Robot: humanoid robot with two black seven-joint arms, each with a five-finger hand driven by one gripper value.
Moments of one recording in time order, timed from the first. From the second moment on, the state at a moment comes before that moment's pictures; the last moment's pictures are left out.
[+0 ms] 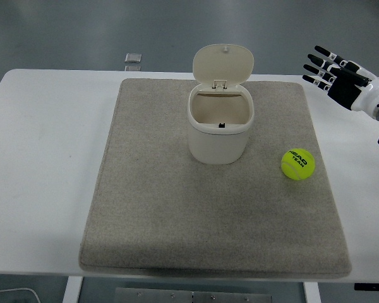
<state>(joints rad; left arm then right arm) 0.01 0.00 -0.28 -0.11 0.18 -0.04 -0.02 0.98 -0.53 0.32 0.78 0.28 0.29 0.08</state>
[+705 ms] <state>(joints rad) 0.01 0.00 -0.28 -0.11 0.18 -0.04 -0.02 0.98 -0.55 0.32 0.78 0.18 0.35 0.09</state>
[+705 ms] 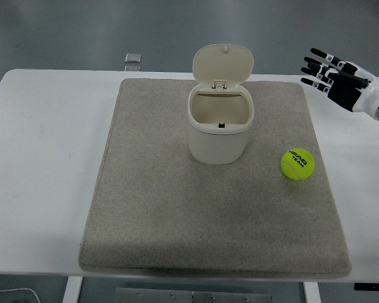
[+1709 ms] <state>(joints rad) 0.01 0.00 -0.28 -0.11 0.18 -0.04 -0.02 0.99 -0.72 0.32 0.79 -0.35 0.57 0.21</state>
